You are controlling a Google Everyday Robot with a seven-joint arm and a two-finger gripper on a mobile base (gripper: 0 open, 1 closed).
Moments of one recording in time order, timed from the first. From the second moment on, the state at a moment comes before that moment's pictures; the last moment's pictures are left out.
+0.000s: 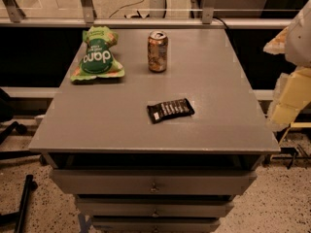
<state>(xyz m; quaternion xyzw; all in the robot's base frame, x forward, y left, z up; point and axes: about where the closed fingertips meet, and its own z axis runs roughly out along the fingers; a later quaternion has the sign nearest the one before) 0.438 -0.217 0.976 -0.60 0.78 -0.03 0.16</state>
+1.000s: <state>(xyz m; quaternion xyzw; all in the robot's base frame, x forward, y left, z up) 0.493 -0.190 0.955 -0.64 0.75 -0.01 0.16</state>
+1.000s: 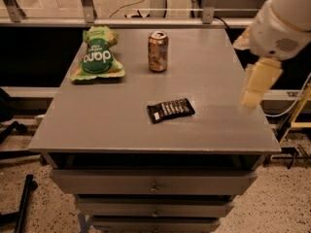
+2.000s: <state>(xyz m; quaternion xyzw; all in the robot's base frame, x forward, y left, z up) 0.559 -0.091 0.894 -0.75 0.63 0.09 0.18</state>
